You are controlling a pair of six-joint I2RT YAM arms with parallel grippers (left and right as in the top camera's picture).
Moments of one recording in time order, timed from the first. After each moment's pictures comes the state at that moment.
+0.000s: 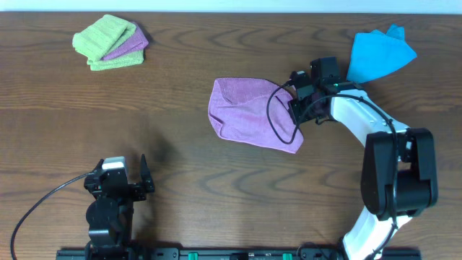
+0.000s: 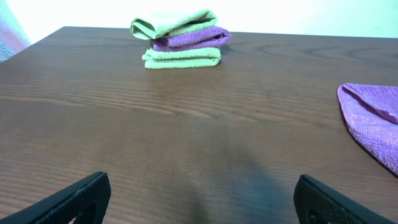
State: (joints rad) left arm 0.01 0.01 0.13 -0.42 -0.09 -0.01; right arm 0.14 1.94 1.22 -0.53 -0.23 -0.17
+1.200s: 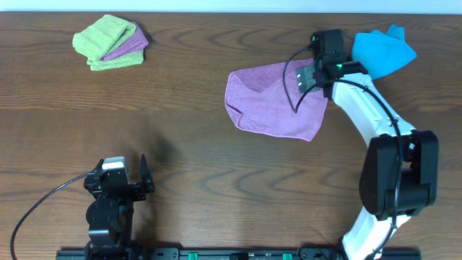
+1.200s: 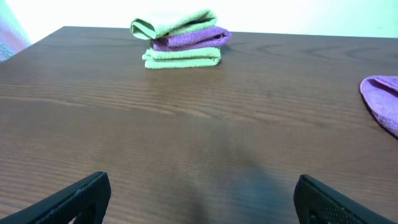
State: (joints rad) left arm 0.01 0.01 0.13 -0.42 -0.09 -0.01; right arm 0.17 1.94 1.43 -0.56 0.26 -0.07
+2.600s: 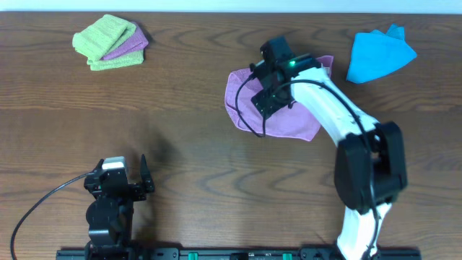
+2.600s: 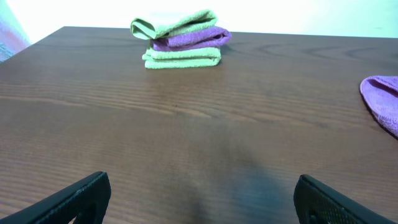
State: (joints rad) left arm 0.01 0.01 0.13 -0.42 -0.09 -0.01; right arm 0.38 2.01 1.62 -0.94 0.01 -0.22
